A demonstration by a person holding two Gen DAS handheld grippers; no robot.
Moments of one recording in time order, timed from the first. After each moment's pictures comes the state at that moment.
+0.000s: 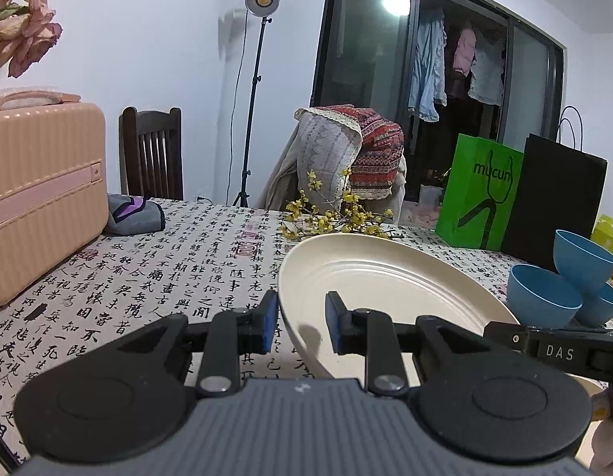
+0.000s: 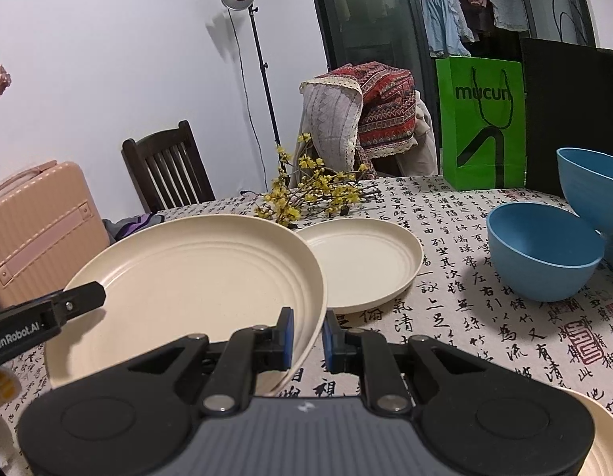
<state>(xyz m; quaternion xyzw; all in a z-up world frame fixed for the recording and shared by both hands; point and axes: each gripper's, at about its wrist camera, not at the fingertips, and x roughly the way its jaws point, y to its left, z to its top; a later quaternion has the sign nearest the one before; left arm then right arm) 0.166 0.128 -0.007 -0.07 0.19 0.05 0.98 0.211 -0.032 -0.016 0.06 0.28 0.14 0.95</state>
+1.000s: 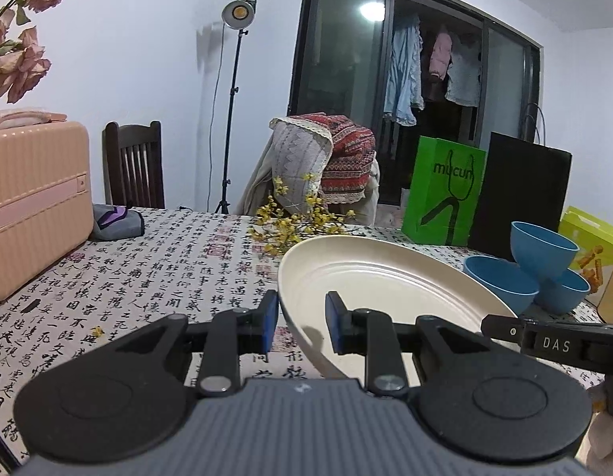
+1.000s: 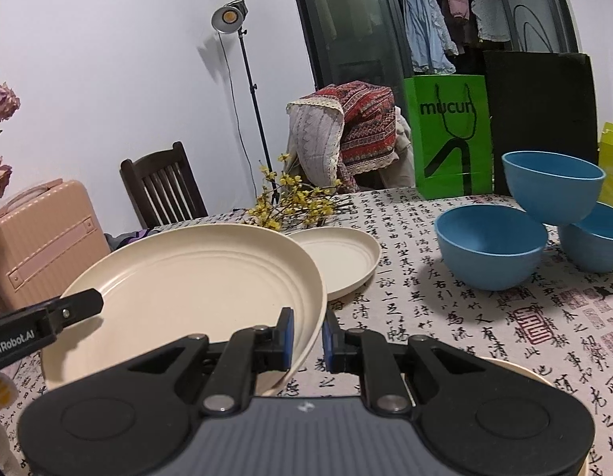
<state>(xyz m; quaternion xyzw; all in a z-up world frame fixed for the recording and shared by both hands) 0.123 0.081 0.002 -0.06 0.17 0.02 0.98 0.156 -0.078 -0.006 0.08 0.26 0.13 0.96</state>
